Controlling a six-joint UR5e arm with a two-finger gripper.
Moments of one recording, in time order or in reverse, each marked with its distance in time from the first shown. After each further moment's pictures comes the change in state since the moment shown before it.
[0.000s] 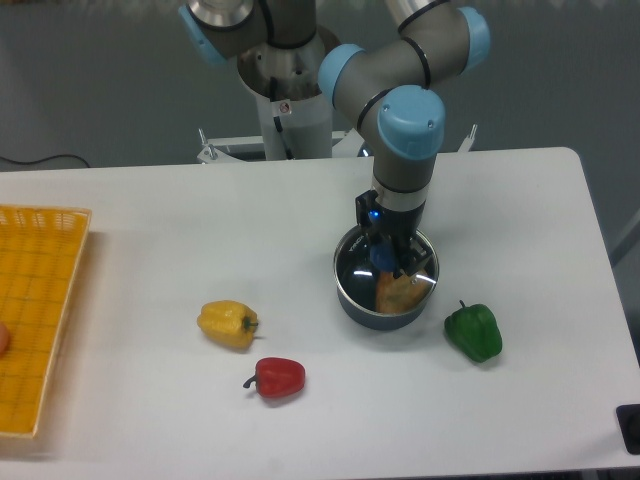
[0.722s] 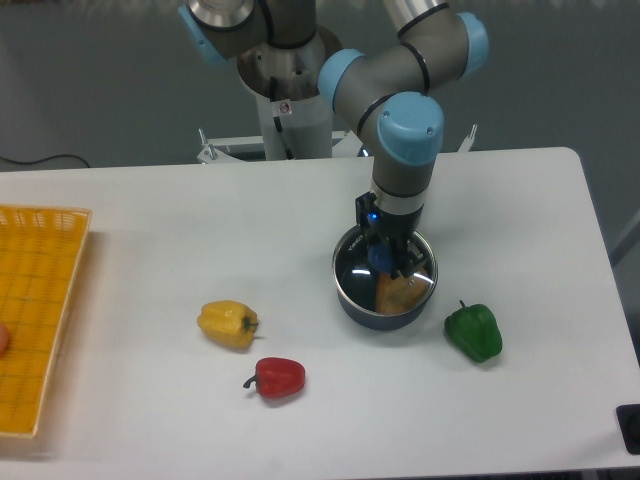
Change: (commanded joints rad) arm 0.002 0.000 -0.014 0.000 0.002 0.043
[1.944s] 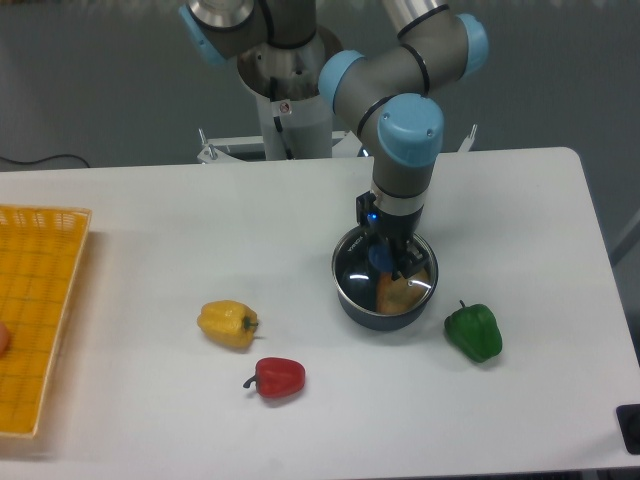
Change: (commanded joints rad) arm 0.000 -0.008 0.006 0.002 0.005 0.000
